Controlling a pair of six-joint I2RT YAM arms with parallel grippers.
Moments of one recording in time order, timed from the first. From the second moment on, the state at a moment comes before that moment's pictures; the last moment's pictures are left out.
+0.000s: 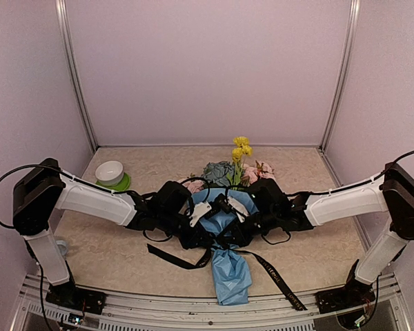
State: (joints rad) left arm -0.94 1.79 0.95 0.03 0.37 -0.02; right arm 0.93 1.62 0.83 0.07 -0.43 0.24
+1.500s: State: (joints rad) left arm -0.91 1.70 0.83 0.19 0.42 -0.02; right arm 0.94 1.62 0.84 0.08 -0.41 0.22
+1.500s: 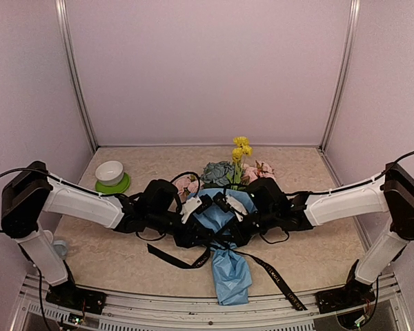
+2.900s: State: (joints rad) left arm -0.89 1.70 0.80 0.01 0.09 0.19; right arm 0.93 1.49 0.80 -0.01 -0.16 0.34
